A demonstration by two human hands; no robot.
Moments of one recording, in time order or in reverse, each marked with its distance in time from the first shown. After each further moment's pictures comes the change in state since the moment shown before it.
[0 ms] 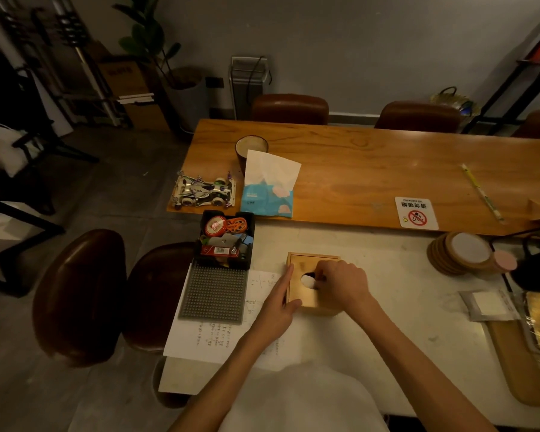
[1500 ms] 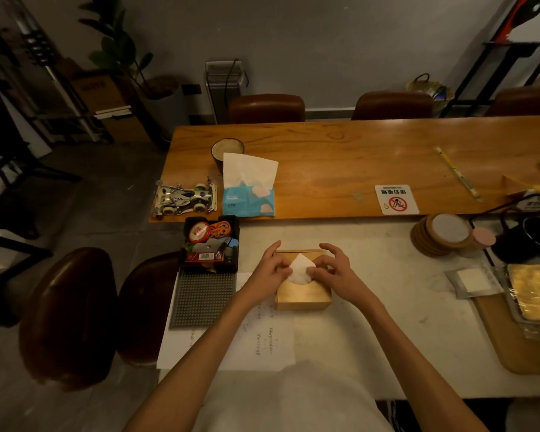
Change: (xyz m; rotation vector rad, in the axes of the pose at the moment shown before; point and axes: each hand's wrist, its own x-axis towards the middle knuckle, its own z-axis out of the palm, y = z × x) left_hand 0.052 0.042 -0.023 0.235 -0.054 0.123; right_hand 0.007 0.053 0.049 1.012 0.067 -0.082
